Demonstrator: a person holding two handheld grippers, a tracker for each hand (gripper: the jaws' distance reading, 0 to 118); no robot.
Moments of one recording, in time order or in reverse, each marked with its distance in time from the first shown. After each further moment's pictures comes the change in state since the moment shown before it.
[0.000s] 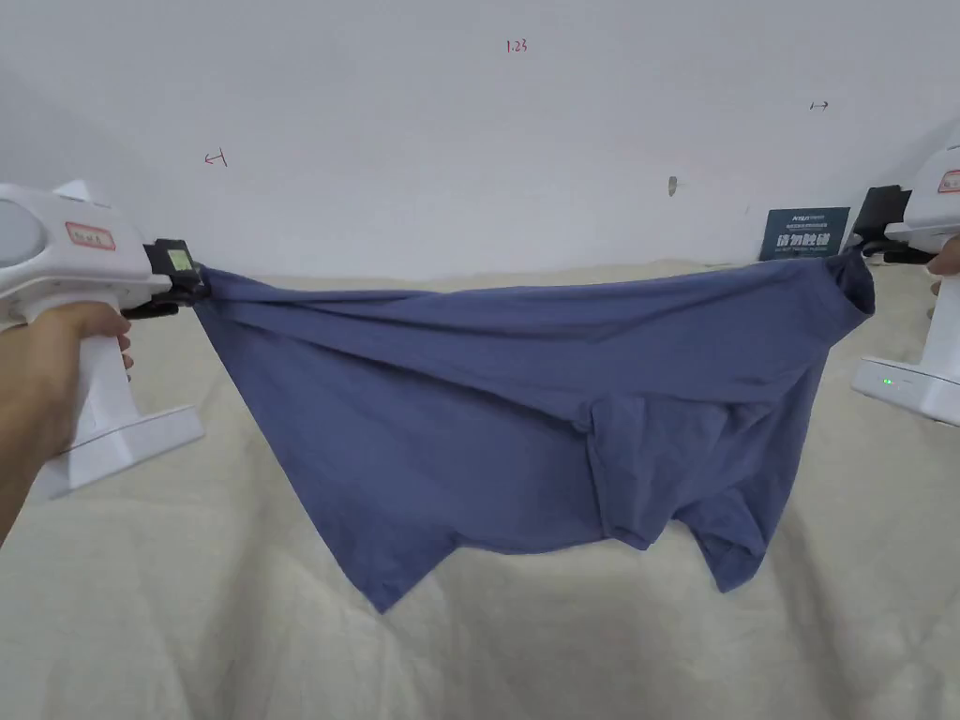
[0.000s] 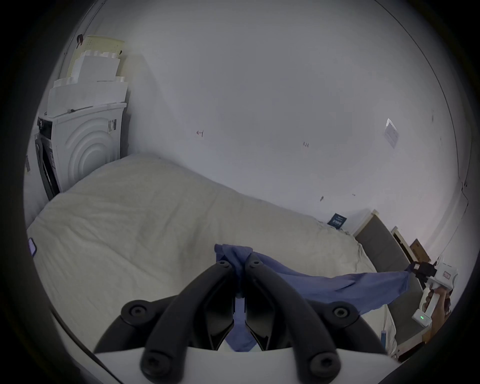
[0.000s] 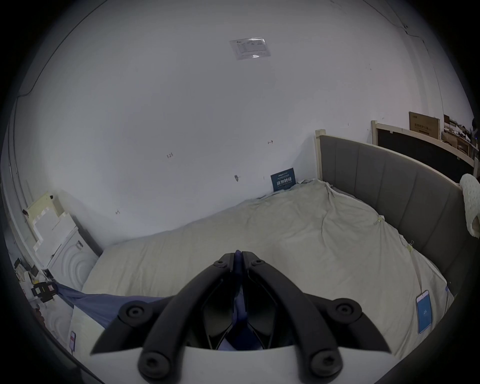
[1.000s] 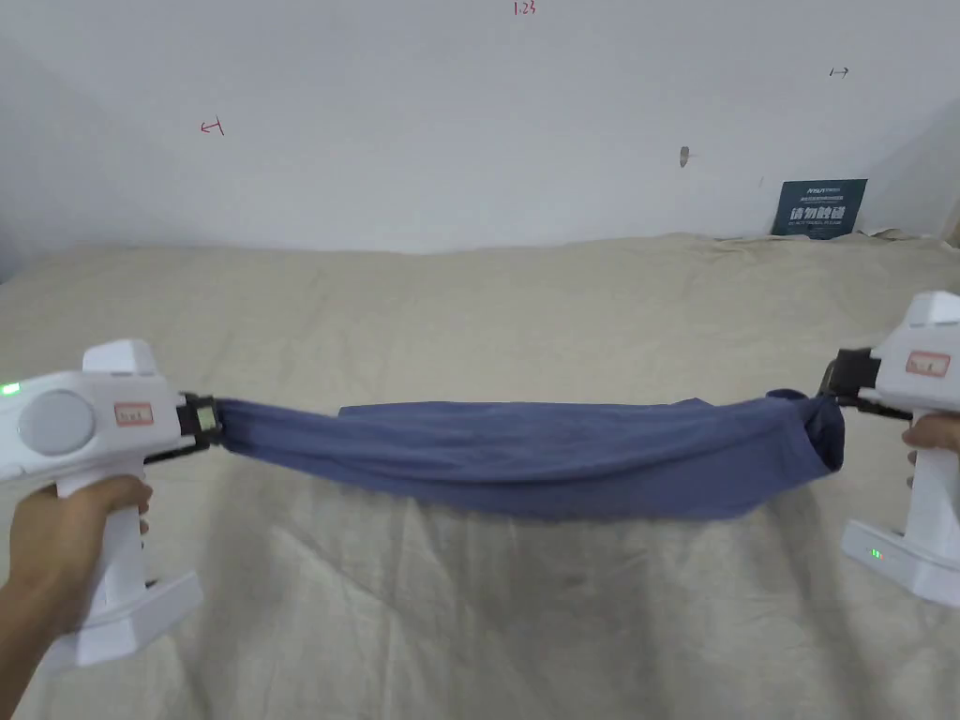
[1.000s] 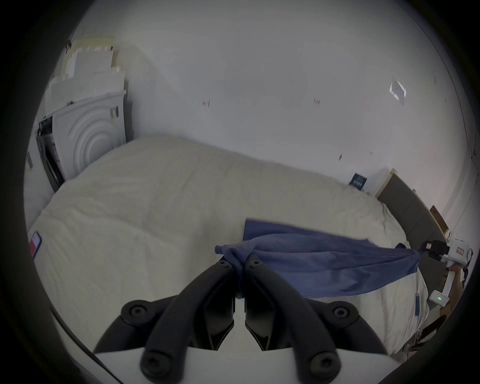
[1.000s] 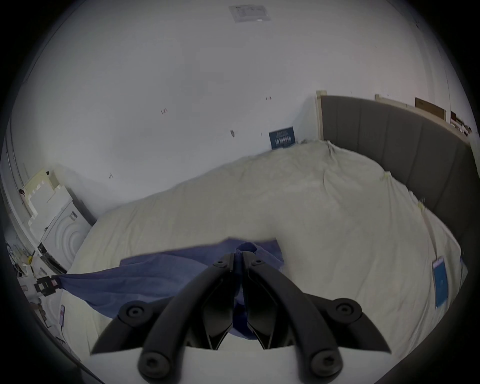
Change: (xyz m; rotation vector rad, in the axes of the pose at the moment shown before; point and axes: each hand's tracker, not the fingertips) left arm -0.059 -0.152 -0.020 -0.152 0.076 -0.111; right arm 0.035 -0.155 -0.014 -0.162 0.002 0.021
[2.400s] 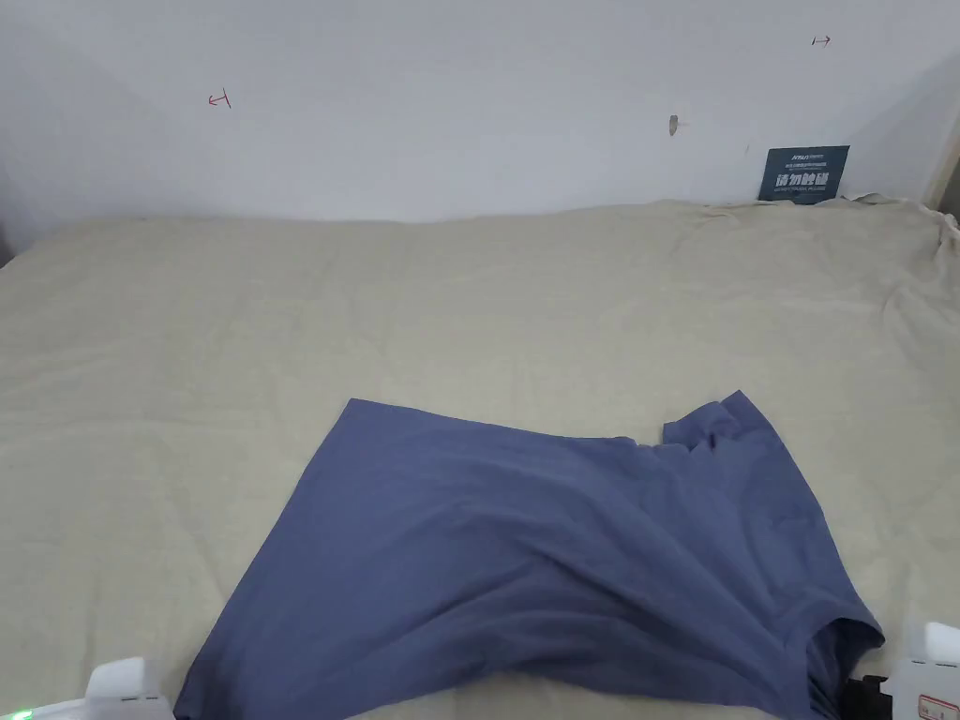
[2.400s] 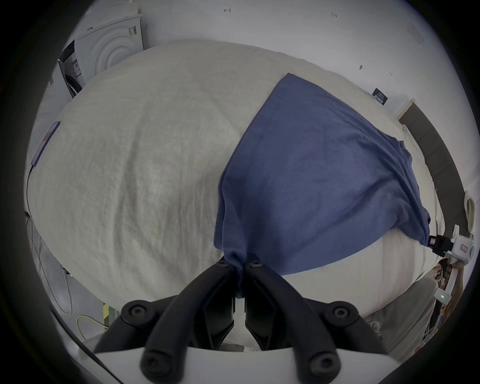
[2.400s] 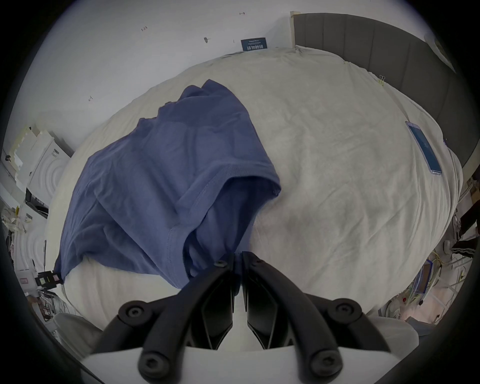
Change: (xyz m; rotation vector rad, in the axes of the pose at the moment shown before) left arm -0.063 -0.250 0.064 -0.450 0.116 0.003; right arm 0.065 -0.252 0.093 -0.414 -0.110 0.004
